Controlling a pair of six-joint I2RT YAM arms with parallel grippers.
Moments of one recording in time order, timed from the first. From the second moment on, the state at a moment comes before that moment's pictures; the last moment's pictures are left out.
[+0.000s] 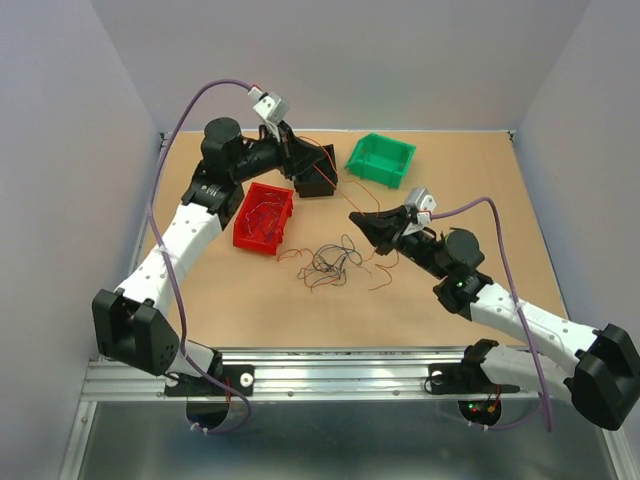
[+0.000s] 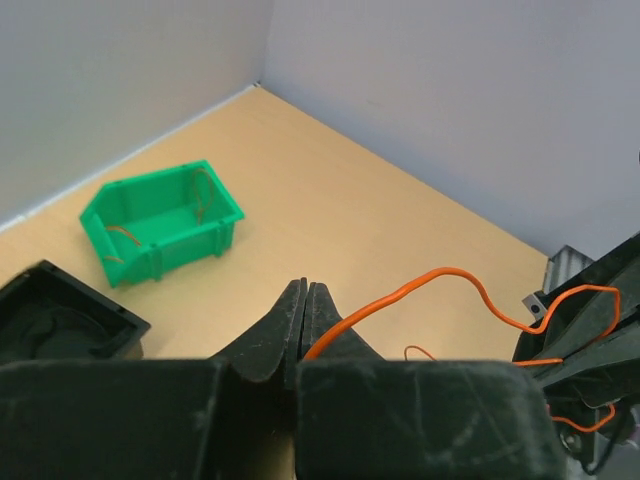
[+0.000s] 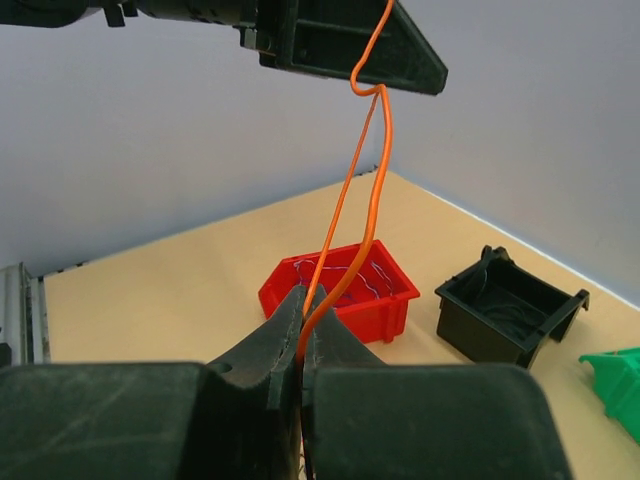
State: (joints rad) left arm -0.36 1.38 1.32 0.09 0.67 -0.25; right arm 0.72 1.04 0.59 0.77 -0.30 0.09
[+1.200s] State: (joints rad) left arm -0.27 1.67 1.29 0.22 0.63 -0.25; right arm 0.71 1.22 0.94 0.56 0.09 0.05
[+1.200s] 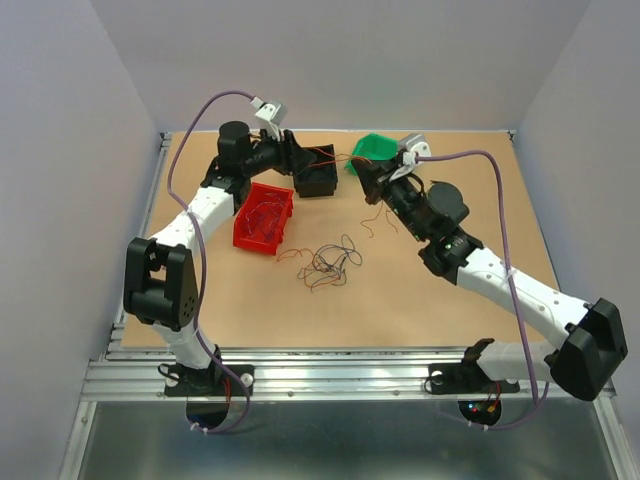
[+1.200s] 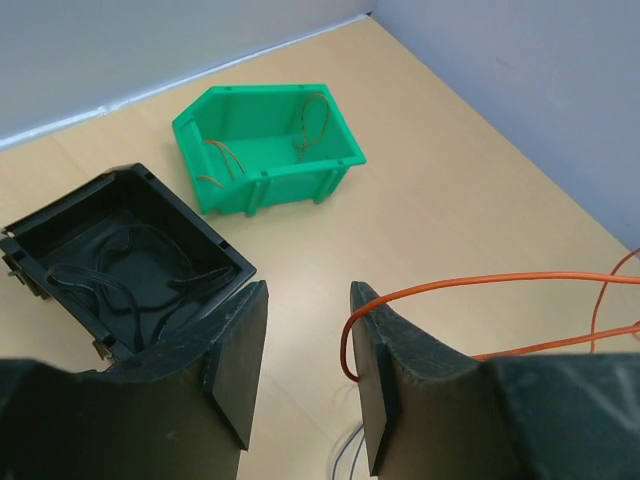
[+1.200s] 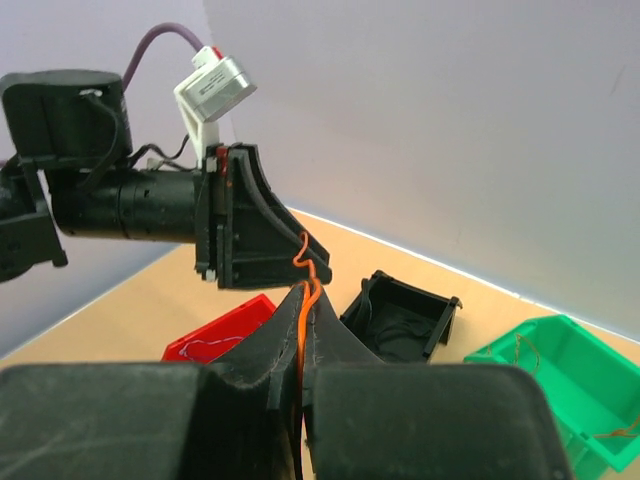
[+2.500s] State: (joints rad) left arm -0.25 1.49 1.20 0.26 0.56 -0.16; right arm 0.35 1.86 1.53 0.33 -0.06 0.21
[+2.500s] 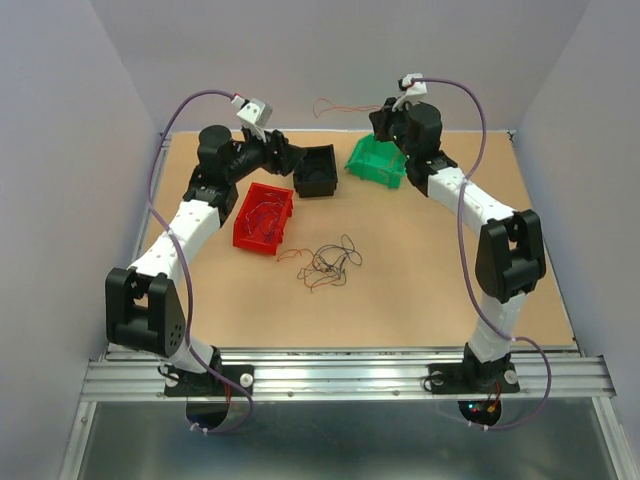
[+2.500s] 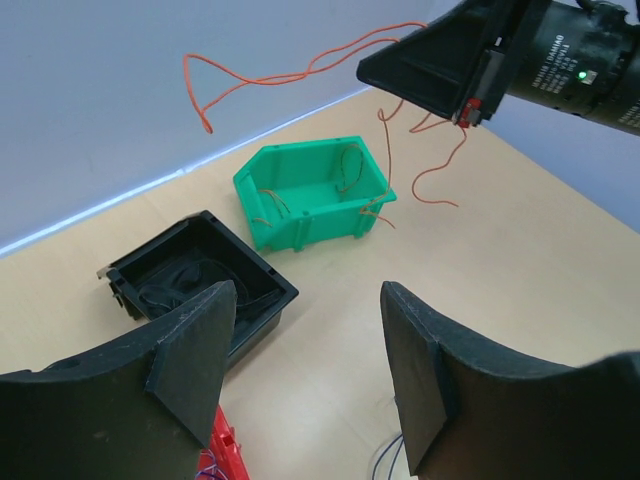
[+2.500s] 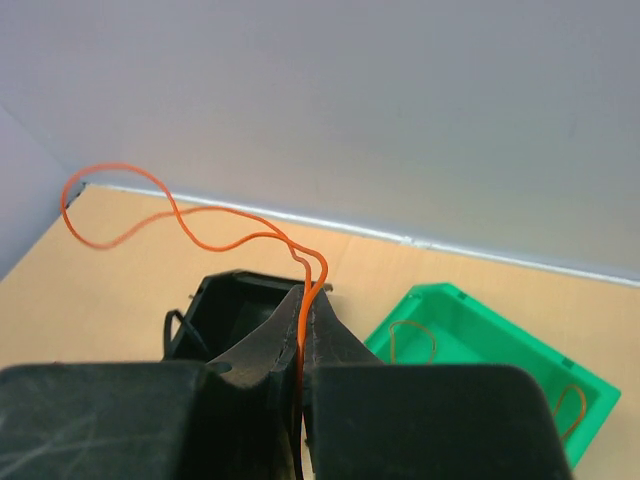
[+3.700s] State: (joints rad) left arm -0.25 1.49 1.17 0.27 0.56 -0.15; right arm 0.22 2.22 1.80 0.92 -0.29 0.35
